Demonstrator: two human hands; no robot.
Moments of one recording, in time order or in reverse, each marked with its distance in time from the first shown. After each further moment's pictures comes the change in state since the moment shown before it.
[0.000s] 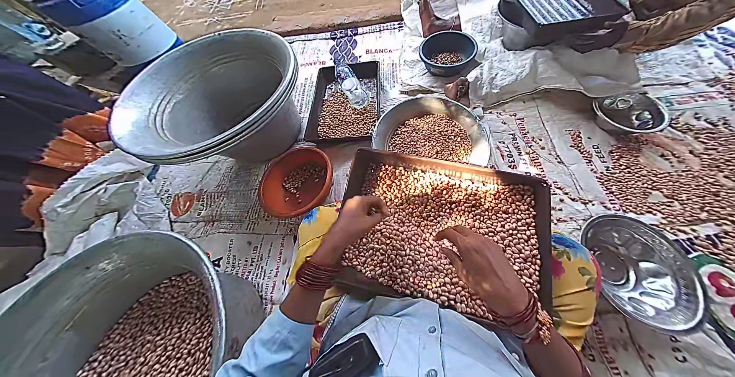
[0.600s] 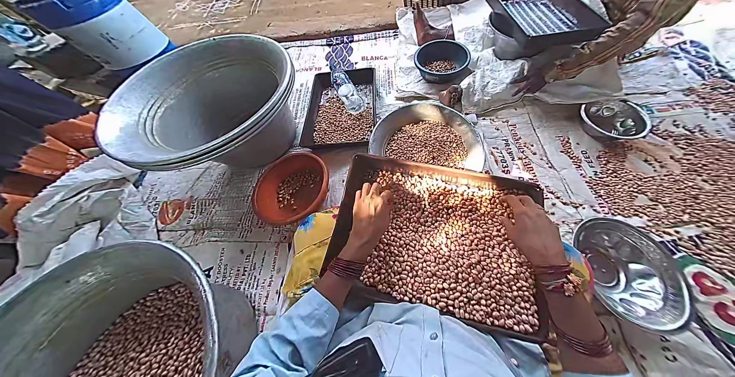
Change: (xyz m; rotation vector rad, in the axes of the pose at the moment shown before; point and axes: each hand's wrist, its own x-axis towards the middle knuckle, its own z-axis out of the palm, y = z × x) left_hand 0.050 -0.005 0.049 0.651 0.300 0.052; right_hand 0.016 0.097 -0.041 -0.272 0.026 0.613
